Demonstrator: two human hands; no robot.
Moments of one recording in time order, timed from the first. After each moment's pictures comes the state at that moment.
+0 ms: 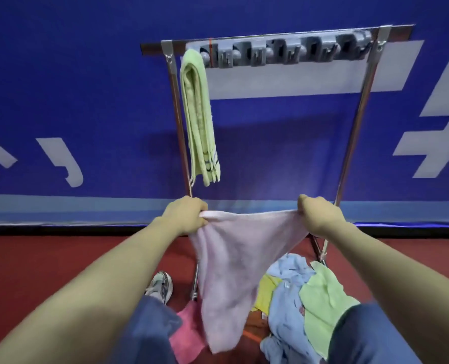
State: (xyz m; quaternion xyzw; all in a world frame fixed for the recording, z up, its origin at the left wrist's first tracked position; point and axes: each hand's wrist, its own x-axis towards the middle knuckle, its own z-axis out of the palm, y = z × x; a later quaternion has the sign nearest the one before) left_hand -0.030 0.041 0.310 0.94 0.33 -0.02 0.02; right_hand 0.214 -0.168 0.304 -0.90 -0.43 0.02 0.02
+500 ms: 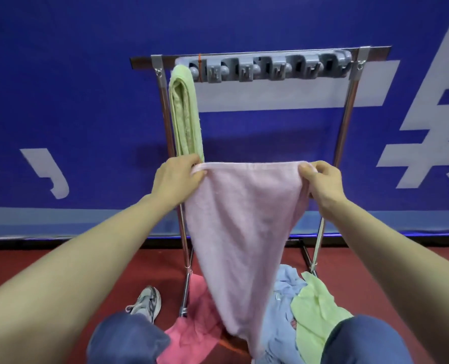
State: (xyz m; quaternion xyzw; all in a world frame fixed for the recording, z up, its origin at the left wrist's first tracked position) left_hand 0.001 0.041 0.393 0.90 0.32 0.29 0.06; right_hand 0.235 -0.158 0.368 -0.71 -0.24 0.09 0.65
